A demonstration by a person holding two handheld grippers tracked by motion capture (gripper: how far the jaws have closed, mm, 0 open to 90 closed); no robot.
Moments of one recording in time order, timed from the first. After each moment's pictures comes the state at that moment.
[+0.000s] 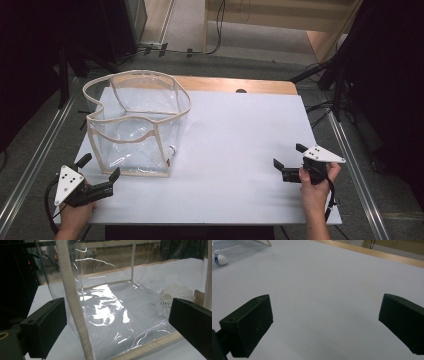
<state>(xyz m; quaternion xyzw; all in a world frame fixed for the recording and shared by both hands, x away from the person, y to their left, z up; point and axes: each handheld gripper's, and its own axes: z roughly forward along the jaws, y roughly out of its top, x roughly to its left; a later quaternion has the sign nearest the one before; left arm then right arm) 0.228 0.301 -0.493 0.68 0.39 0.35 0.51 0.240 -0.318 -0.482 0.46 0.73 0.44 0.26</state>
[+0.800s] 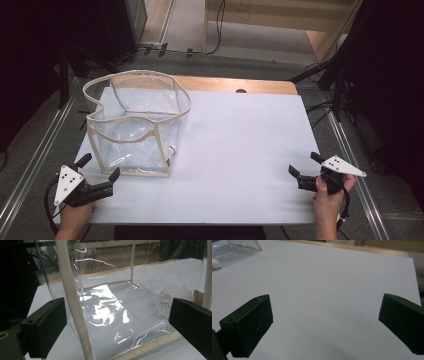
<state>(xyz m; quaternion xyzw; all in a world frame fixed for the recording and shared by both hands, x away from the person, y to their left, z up) 0.228 0.302 -0.492 0.68 0.38 0.35 0.52 0.214 -0.360 -0.500 0.49 0.69 0.46 0.26</state>
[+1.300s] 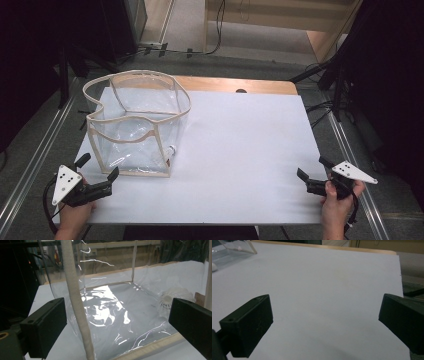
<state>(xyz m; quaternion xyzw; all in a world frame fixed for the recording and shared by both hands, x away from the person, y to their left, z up) 0.228 0.304 -0.492 0.67 0.39 0.35 0.52 0.201 -0.383 -0.508 0.50 0.67 0.48 0.27</state>
